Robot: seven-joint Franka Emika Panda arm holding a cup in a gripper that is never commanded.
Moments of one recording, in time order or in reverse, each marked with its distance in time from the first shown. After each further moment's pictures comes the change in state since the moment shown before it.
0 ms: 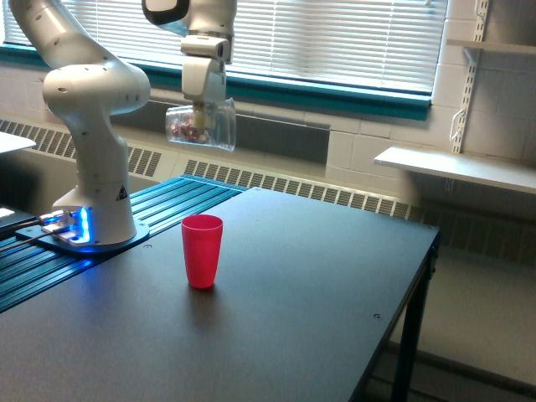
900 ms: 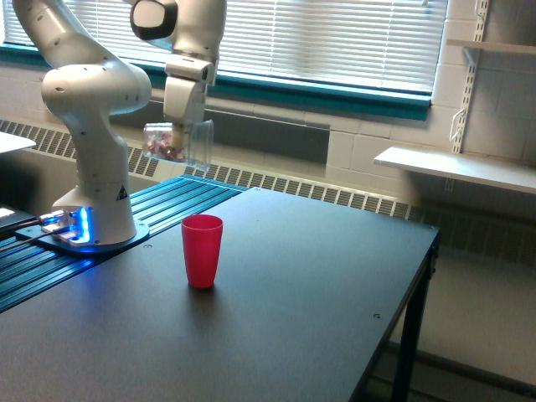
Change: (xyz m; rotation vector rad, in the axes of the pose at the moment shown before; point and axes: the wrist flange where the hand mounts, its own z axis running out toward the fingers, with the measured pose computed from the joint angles) arm -0.012 0.028 0.041 -0.077 -0.064 -0.077
